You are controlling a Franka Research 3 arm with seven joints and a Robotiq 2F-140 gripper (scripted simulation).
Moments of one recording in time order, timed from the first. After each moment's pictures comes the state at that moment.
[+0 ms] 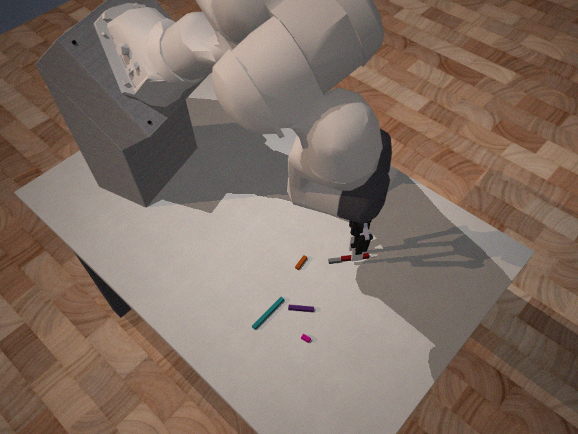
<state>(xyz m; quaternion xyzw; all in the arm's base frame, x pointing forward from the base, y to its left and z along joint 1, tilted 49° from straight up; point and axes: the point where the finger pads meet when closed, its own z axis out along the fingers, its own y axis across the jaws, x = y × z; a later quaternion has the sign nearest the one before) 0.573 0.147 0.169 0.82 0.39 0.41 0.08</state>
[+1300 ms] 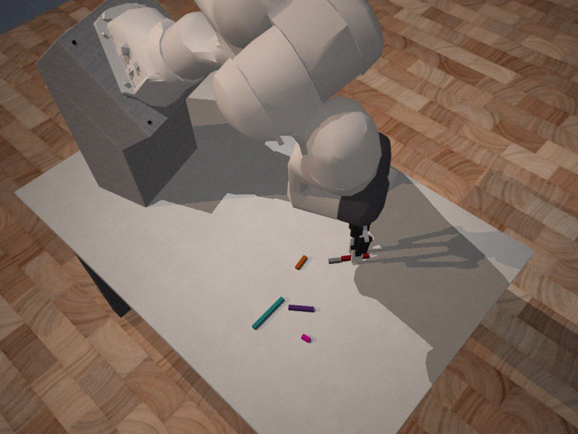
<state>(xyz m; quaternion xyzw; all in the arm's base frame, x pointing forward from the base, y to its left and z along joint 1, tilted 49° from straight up) 0.579 0.149 0.163 0.82 0.39 0.41 0.07</state>
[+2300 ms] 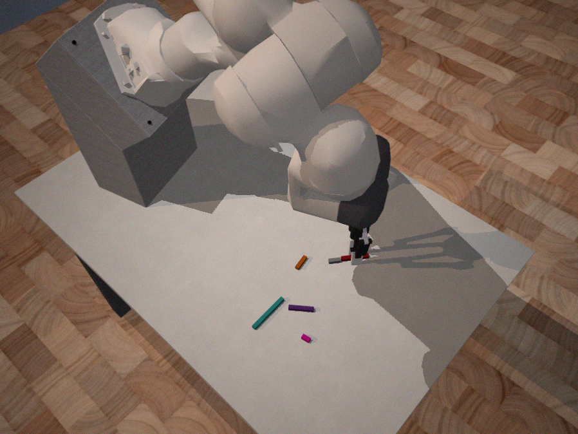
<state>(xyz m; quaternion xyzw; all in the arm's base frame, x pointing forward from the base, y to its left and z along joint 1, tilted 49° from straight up) 0.585 0.150 0.158 0.82 0.39 0.41 0.08</state>
